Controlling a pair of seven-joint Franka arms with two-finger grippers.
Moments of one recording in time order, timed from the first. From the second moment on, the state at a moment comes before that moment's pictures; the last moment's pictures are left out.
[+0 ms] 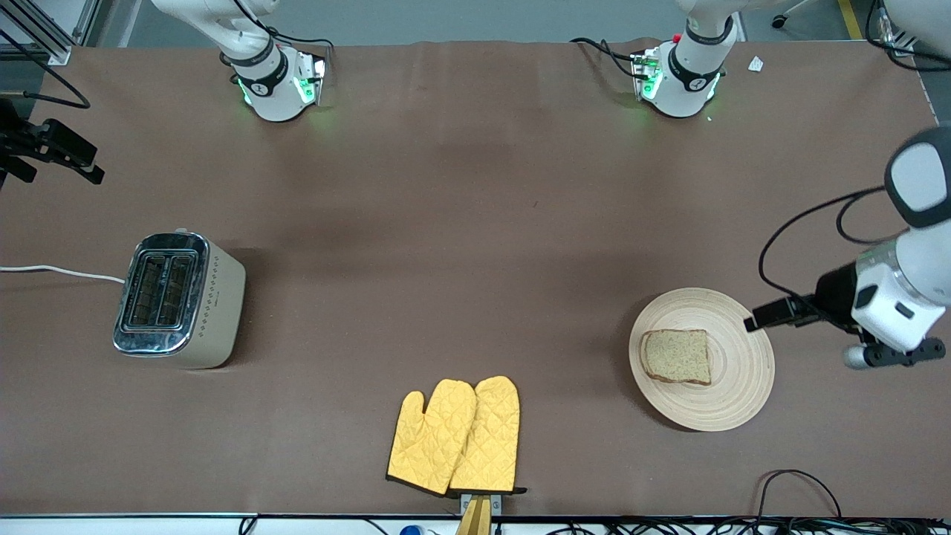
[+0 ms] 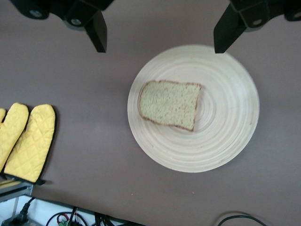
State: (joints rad) left arm 0.11 0.36 -0.23 -1.40 -0.11 1.82 -0.20; right arm -0.01 -0.12 -0.03 -1.64 0.00 1.57 0.01
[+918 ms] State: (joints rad) left arm -0.04 0.05 -0.17 -1.44 0.03 1.54 -0.22; right arm -0.03 -0.12 -0.02 -1.64 -0.05 1.55 0.01
